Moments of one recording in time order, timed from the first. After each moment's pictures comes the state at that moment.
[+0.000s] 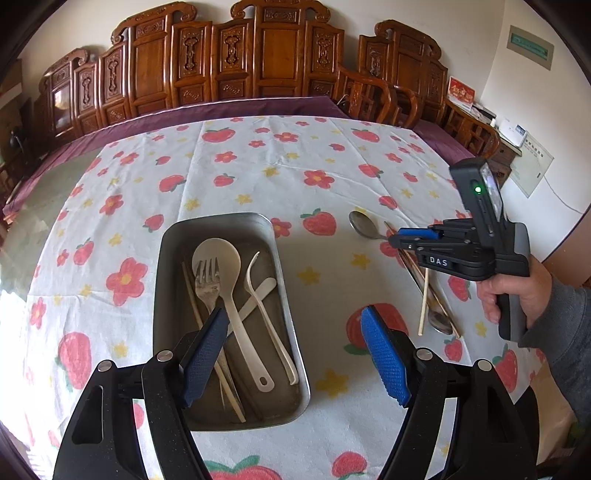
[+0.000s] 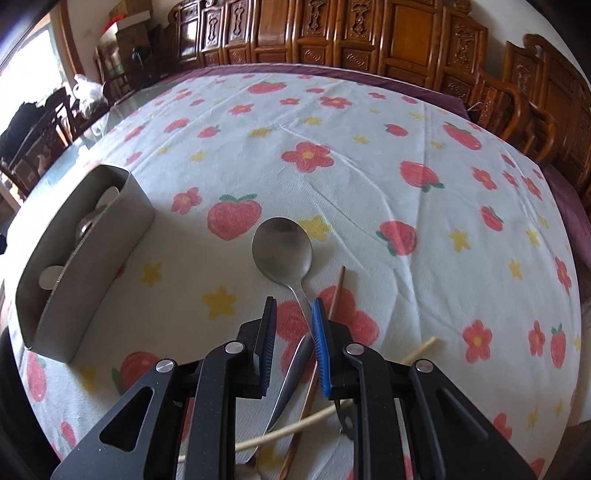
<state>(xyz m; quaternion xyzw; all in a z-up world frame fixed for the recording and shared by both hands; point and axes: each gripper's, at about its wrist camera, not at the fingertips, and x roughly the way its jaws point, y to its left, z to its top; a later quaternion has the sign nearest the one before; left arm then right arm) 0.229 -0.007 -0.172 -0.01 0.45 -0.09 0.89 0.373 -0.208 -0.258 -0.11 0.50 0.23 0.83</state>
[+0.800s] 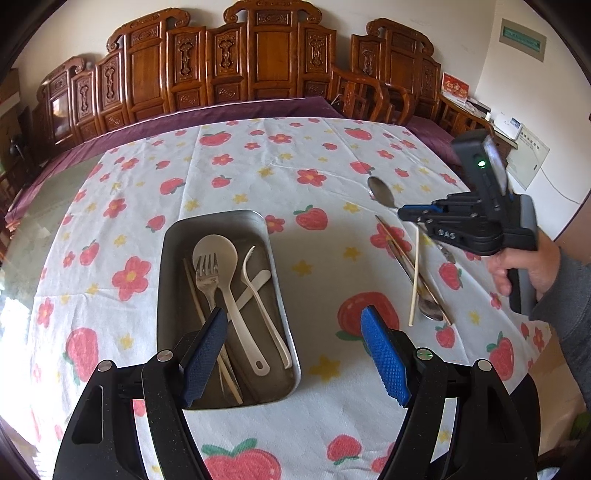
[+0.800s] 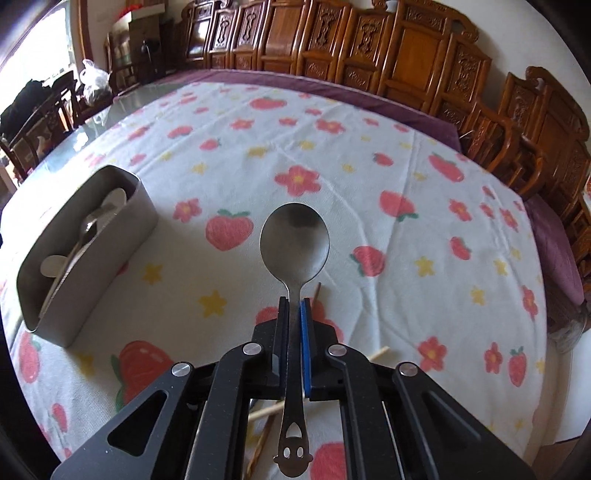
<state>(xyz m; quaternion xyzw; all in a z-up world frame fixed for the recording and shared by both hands) 0.209 -0.016 -0.162 0.01 0.45 -0.10 0.89 0.356 -0.221 -0.214 -0.15 0.47 0.22 0.84</state>
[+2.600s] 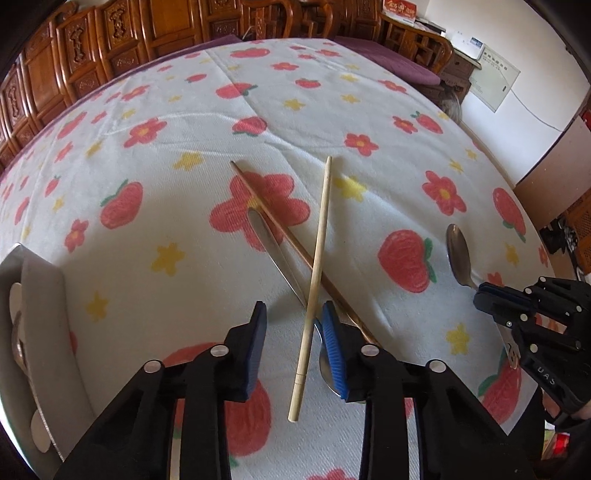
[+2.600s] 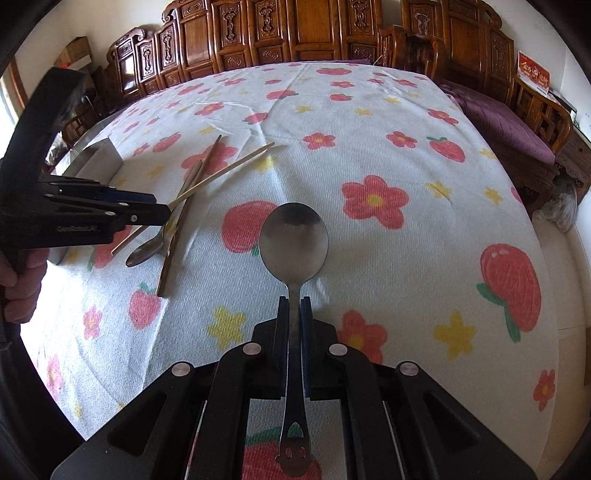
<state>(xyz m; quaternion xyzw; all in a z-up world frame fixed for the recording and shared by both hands) 0.293 -0.185 -0.268 0.07 0.54 -0.19 0.82 0.224 -0.372 -0.269 -0.02 0.50 0.13 0.85</state>
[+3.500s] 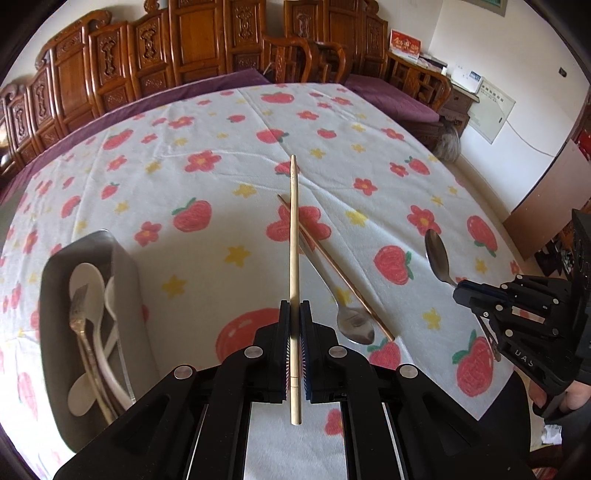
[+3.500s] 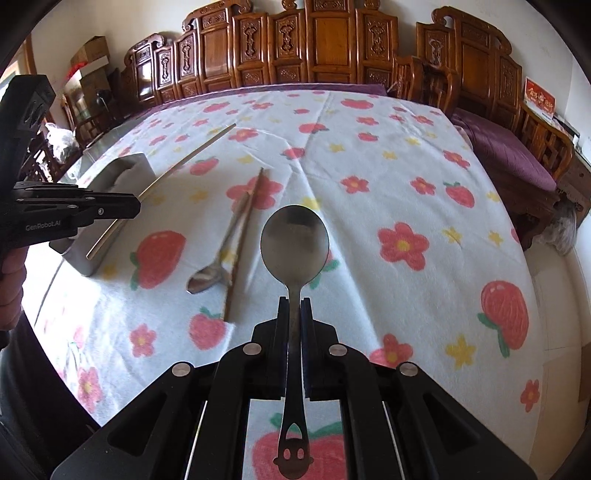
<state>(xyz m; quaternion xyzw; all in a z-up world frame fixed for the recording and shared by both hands) 0.247 -0.130 -0.197 0.05 0.49 -0.18 0.85 0.211 -0.332 -0.221 -0.03 0.47 0.15 0.87</state>
